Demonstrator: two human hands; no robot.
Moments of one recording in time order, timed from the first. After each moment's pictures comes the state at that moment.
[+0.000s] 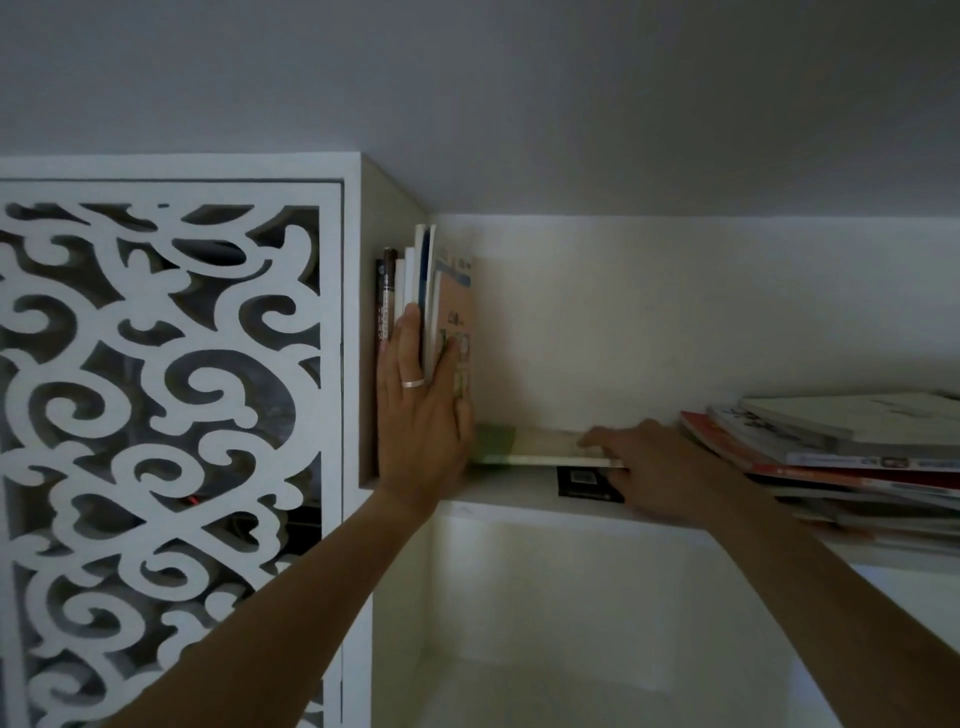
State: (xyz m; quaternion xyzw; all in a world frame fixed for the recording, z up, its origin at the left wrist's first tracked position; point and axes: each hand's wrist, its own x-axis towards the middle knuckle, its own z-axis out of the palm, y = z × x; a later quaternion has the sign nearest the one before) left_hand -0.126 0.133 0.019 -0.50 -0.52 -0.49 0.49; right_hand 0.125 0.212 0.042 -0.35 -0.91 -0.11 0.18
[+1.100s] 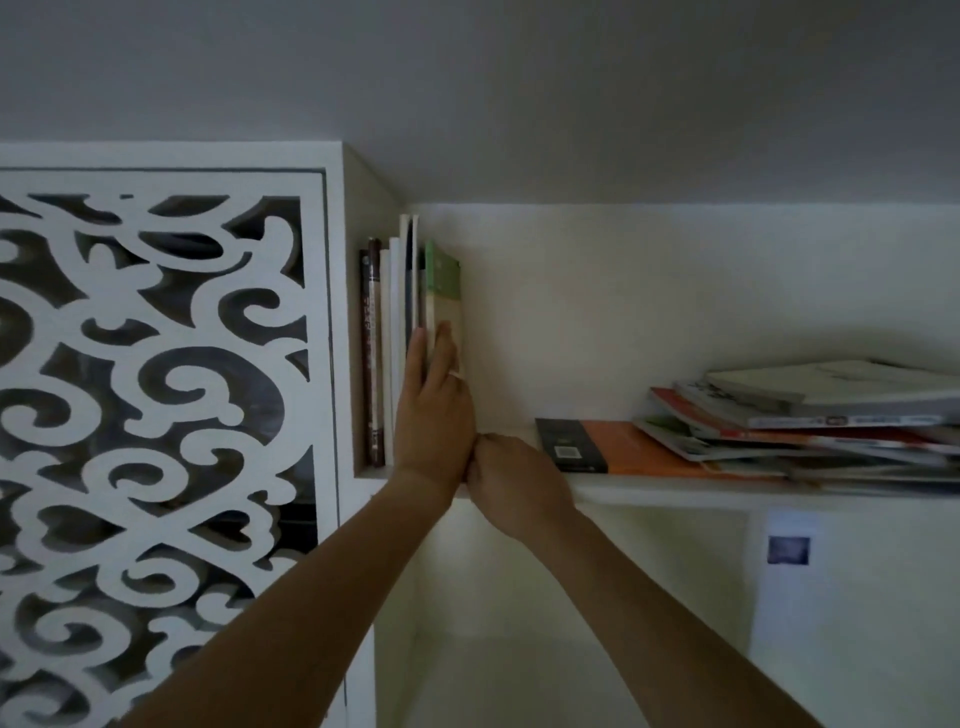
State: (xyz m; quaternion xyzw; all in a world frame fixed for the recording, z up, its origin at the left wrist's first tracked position) left_hand -0.105 0.134 0.021 -0.49 -0.69 -0.11 0.52; right_hand 0.011 0.144 -0.007 -0.35 -0.89 -0.04 0.29
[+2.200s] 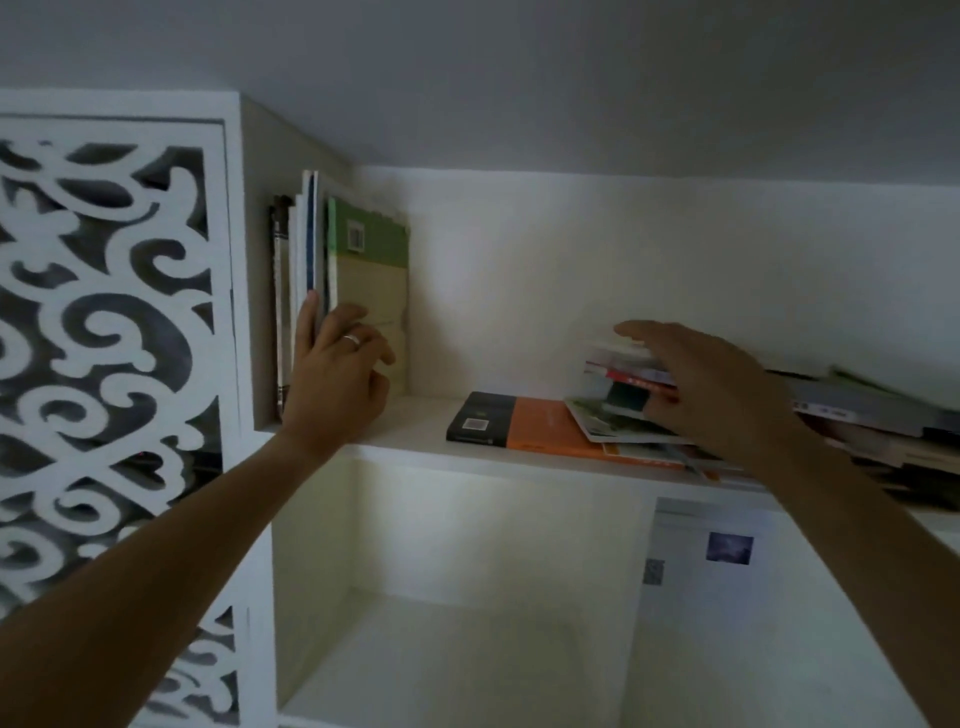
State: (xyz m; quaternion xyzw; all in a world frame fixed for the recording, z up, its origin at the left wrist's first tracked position) left_hand -0.110 0.124 0.020 -0.55 -0.59 -0.29 0.51; right_hand 0.275 0.239 0.068 -0.27 -0.88 -0.15 0.35
